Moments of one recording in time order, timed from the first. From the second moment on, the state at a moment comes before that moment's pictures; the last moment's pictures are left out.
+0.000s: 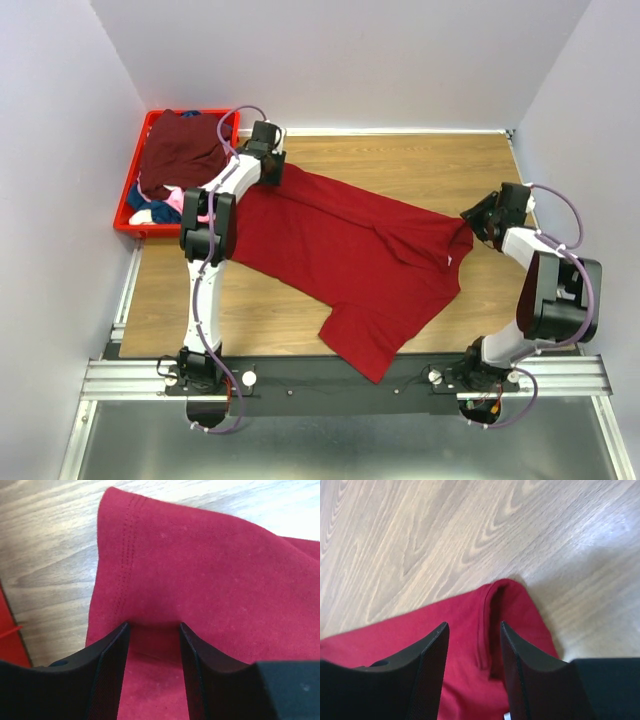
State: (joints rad) left arm -0.21 2.35 1.93 -0.48 -0.07 0.01; right arm -0.20 1.54 0.81 0.01 -0.04 0.71
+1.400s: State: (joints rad) left arm -0.19 2.39 2.01 -0.54 -0.05 -0.02; right arm -0.39 1.62 0.64 0.24 -0.28 0.78
